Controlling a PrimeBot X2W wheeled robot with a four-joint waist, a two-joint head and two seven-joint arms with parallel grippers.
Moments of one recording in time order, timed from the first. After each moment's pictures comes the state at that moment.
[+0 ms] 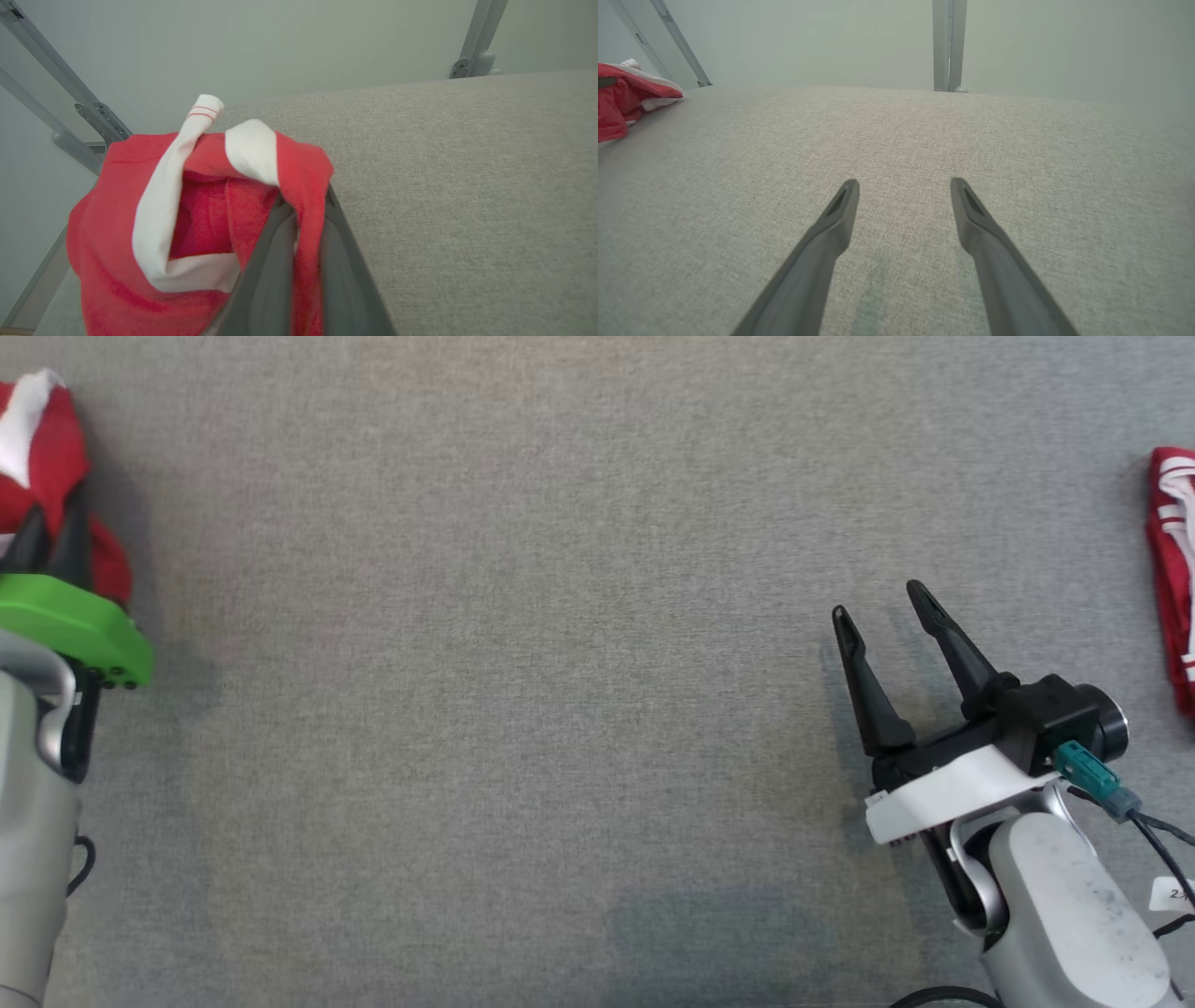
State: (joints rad) left arm -0.83 0.45 -0.31 0.87 -0.47 -0.13 -0.26; right arm -0.29 -0.19 0.20 0.16 0.19 0.13 -0.26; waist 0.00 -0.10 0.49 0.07
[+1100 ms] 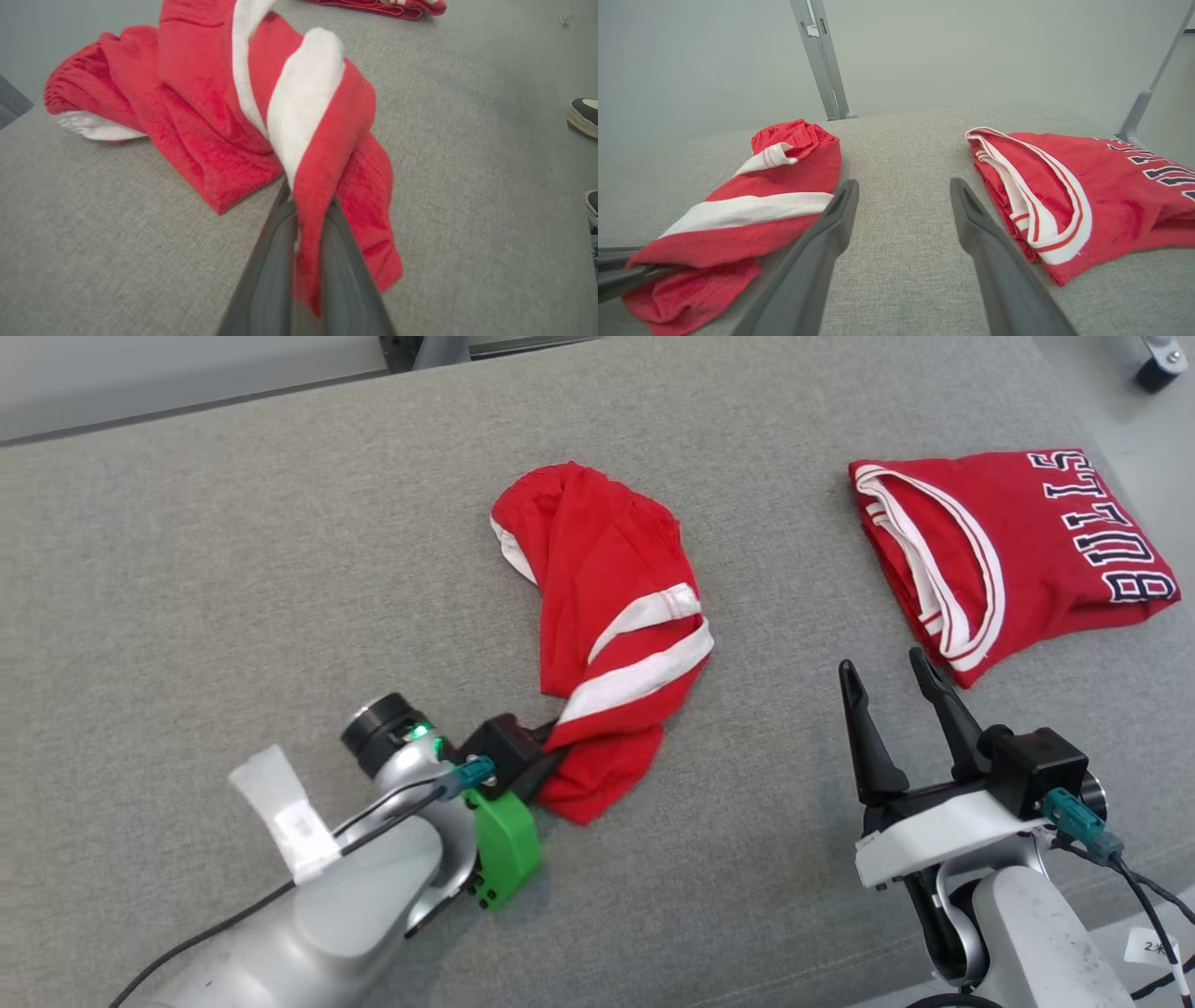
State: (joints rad) left arm -0.76 0.24 -1.17 0.71 -0.54 -0.13 -0.26; right arm -0.21 -0.07 0.11 0.22 0.20 0.13 -0.26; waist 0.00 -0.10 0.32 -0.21
